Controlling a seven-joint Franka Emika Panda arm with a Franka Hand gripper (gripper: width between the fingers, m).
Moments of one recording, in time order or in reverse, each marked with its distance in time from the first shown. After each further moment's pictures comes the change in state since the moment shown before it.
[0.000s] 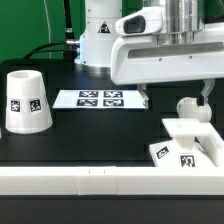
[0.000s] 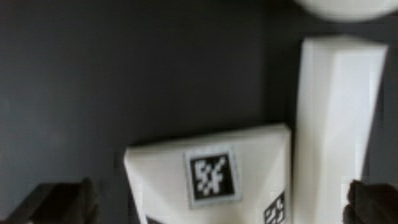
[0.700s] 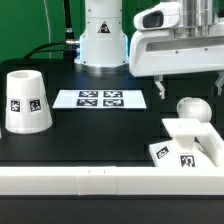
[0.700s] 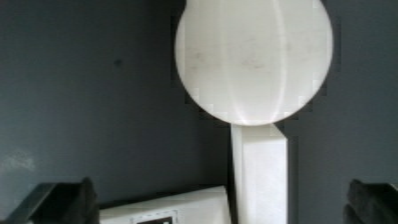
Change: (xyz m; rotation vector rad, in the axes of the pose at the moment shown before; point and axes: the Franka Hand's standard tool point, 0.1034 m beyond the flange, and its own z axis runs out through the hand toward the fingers) arm -0.021 -0.016 0.001 0.000 -0.040 -0.022
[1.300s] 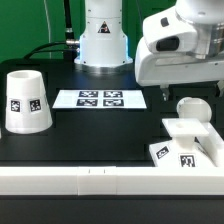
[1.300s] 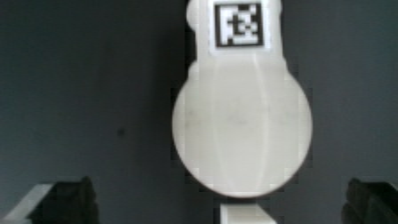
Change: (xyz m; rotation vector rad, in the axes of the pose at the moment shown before) arm -0.007 -0.006 0.006 -0.038 -0.491 -0.085
